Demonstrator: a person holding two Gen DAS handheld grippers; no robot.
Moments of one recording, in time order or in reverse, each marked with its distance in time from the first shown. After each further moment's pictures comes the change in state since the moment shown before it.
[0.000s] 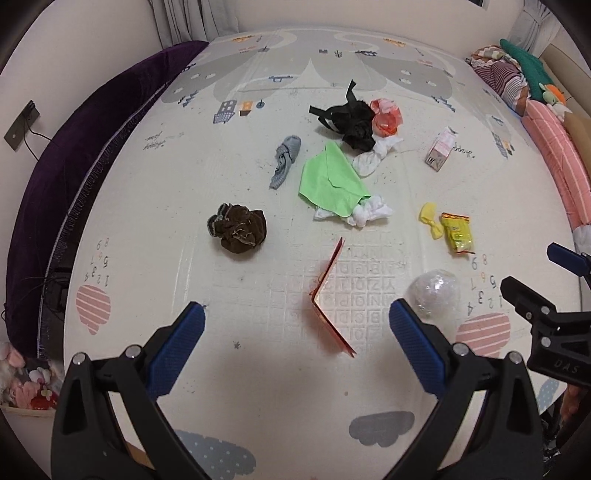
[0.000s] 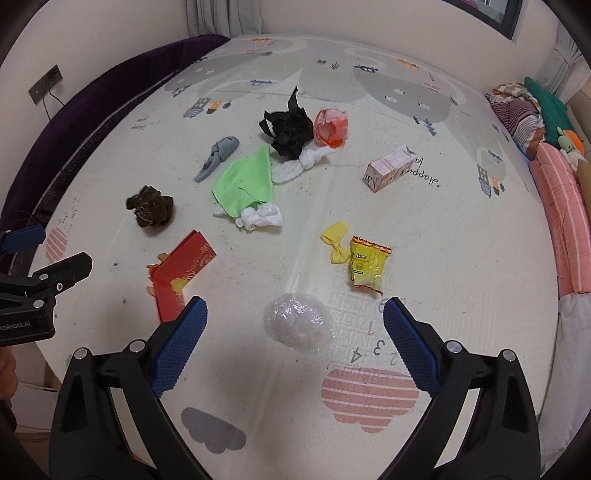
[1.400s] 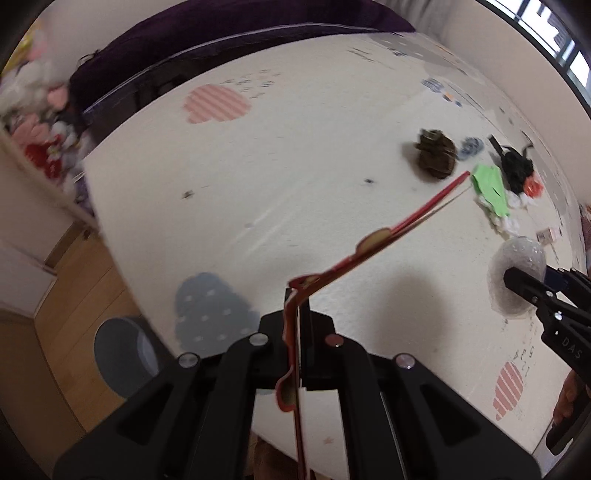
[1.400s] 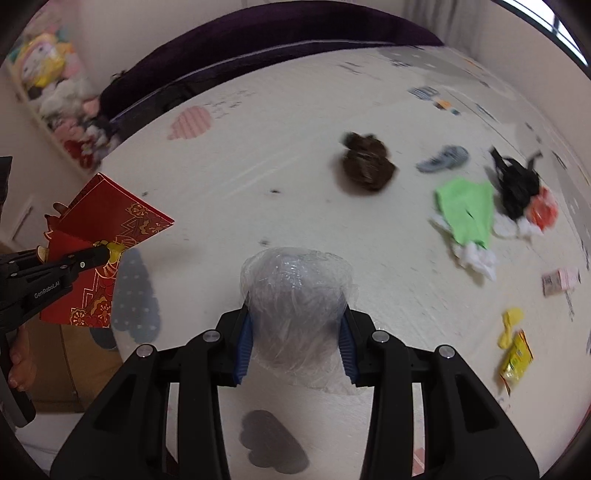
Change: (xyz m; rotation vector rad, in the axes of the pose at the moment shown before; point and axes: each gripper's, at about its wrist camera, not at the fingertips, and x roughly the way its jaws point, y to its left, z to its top) left arm -0.021 0.154 -0.226 -0.750 0.020 0.150; right arm 0.023 0.200 -0.043 -0.650 0.035 0.404
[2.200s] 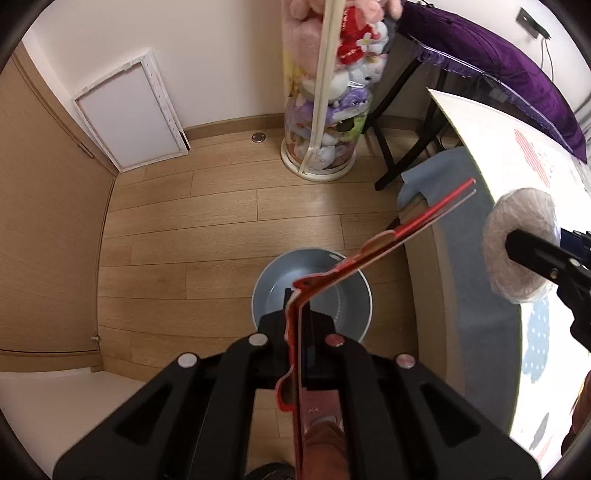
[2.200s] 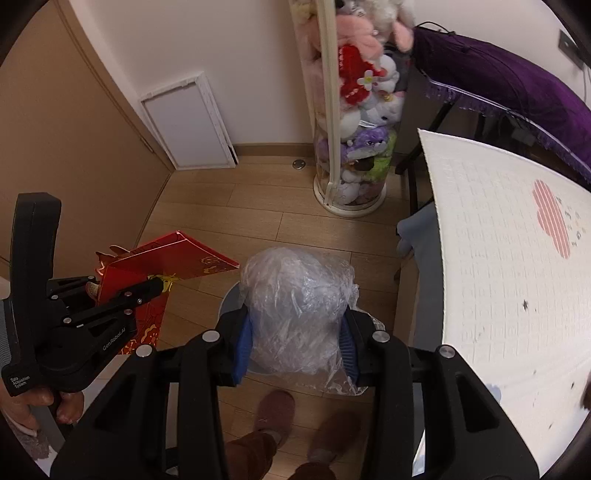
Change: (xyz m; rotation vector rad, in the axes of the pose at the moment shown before) left arm -0.019 0.382 -0.148 -0.557 -0.012 0.264; right arm 0.099 0.470 0.026 -0.606 0.080 0.357
